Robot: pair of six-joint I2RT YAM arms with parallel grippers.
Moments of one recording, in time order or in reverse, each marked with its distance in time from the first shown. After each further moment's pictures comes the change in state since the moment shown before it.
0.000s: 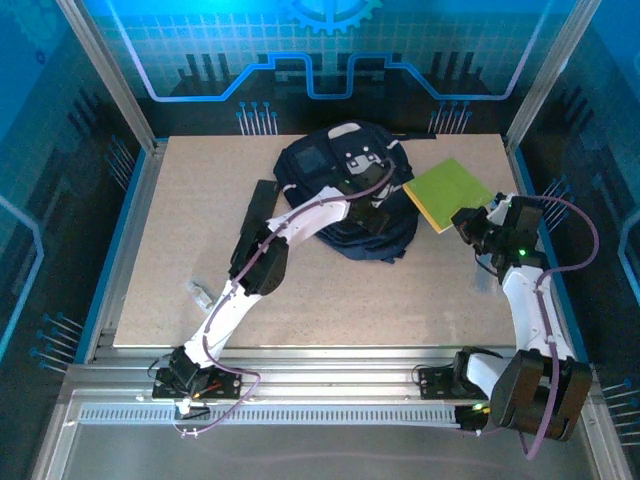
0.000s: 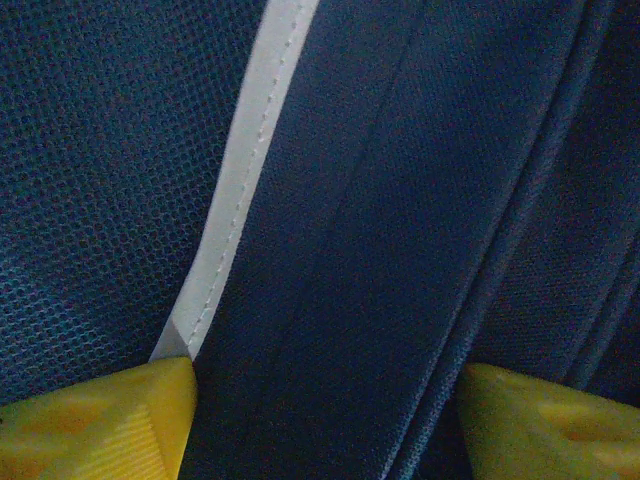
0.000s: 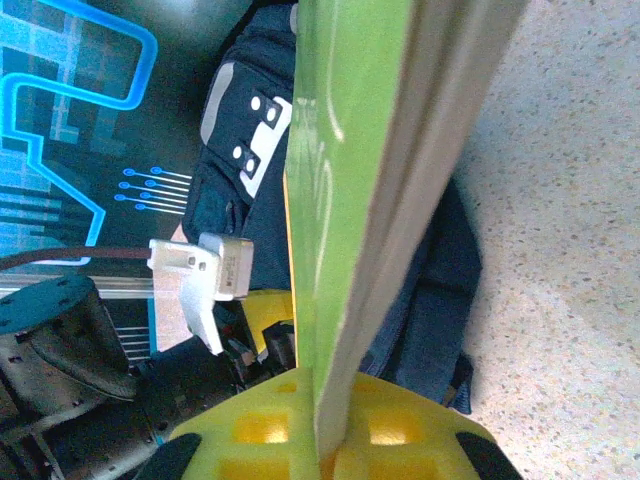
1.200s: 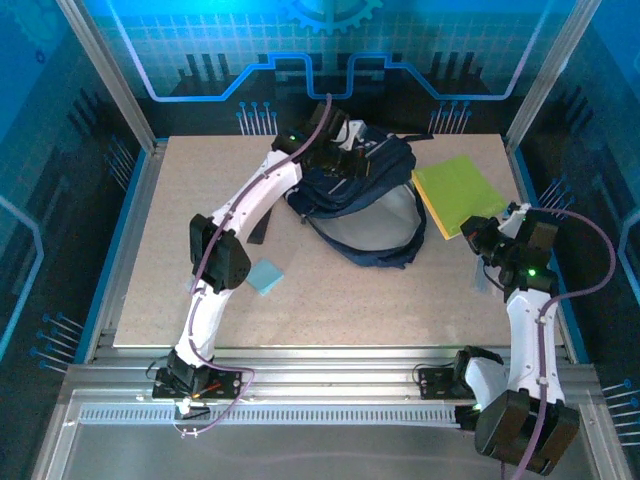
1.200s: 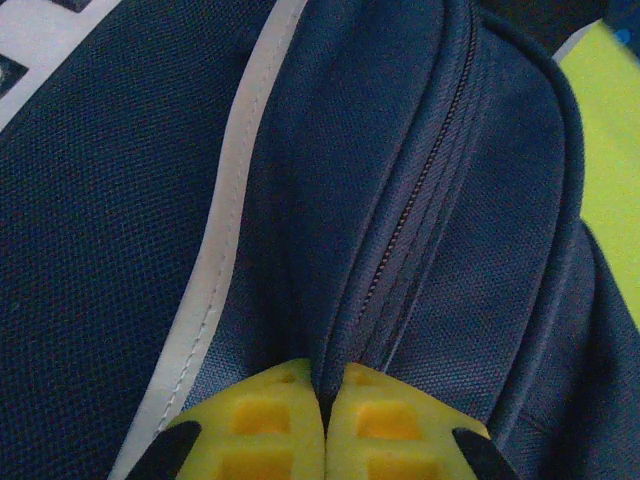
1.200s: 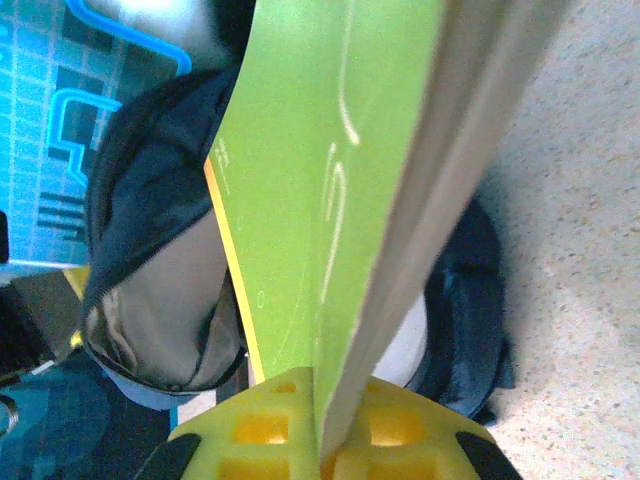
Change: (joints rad) left arm 0.190 -0.269 0.062 0.002 0.465 -0.293; right arm -0.055 -0.173 -0.036 -0.093 -0.044 0.004
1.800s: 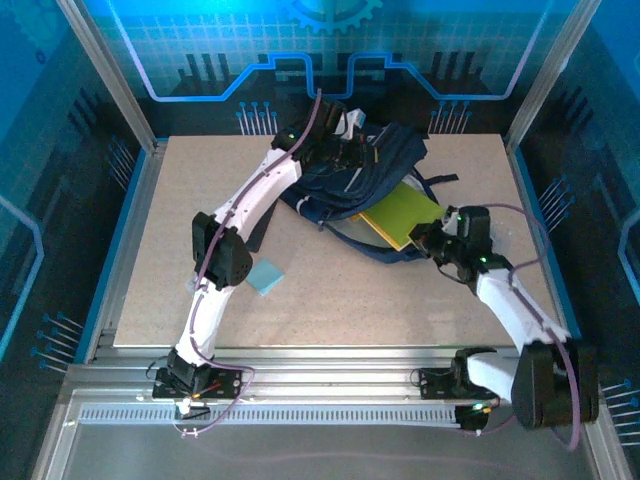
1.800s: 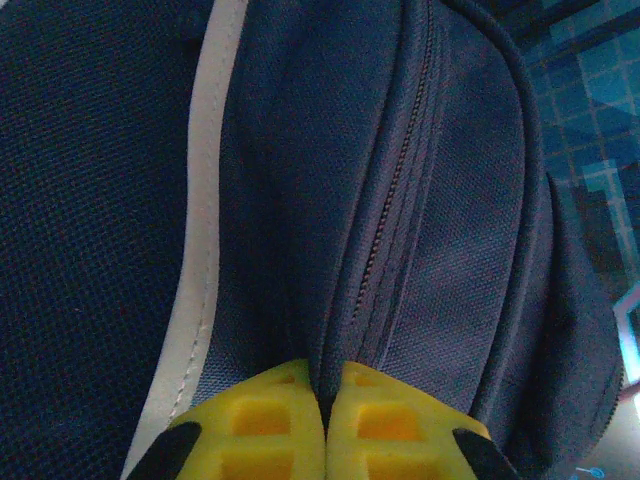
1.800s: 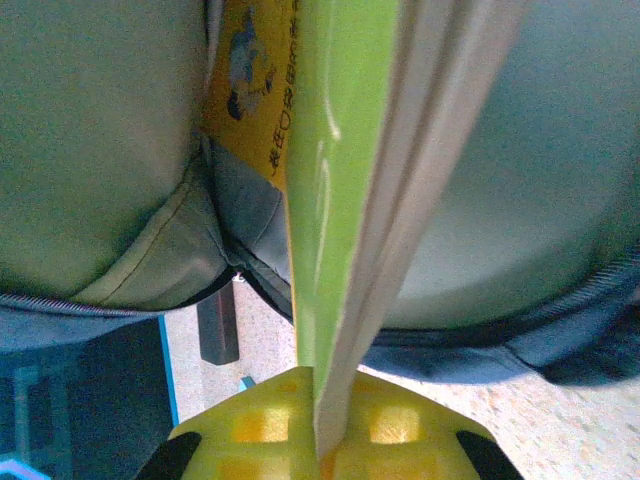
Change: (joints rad) left arm 0.018 0.038 0.014 0.156 0.135 -0.236; right arm 0.419 0.285 -0.083 0.304 0.147 0.185
